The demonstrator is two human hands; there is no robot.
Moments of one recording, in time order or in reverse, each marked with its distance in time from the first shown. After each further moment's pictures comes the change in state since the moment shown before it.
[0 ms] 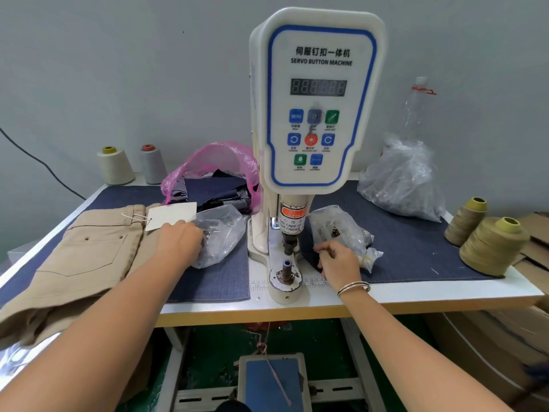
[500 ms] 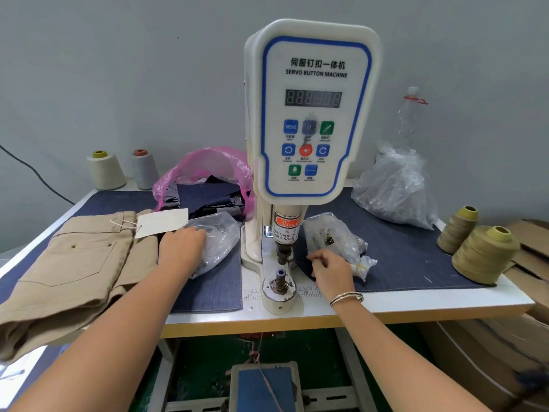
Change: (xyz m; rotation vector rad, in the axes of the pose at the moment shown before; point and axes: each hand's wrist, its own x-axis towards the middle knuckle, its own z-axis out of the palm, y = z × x) left_hand 0.015 0.017 0.010 -0.137 0.080 -0.066; right_hand 0.001 0.001 0.002 -0.035 0.009 -0.015
